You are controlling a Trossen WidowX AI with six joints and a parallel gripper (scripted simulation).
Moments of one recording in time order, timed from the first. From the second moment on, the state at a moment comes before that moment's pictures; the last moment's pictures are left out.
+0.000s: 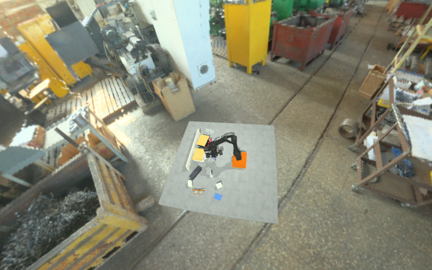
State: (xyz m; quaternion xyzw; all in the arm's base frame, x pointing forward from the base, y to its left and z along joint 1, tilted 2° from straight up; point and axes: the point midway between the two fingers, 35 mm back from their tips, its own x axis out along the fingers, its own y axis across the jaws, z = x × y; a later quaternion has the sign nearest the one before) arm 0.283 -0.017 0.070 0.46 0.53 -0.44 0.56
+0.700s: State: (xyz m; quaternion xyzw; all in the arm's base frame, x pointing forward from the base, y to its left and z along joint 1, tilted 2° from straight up) arm 0.293 0.087 0.073 0.38 0.58 -0.35 0.62
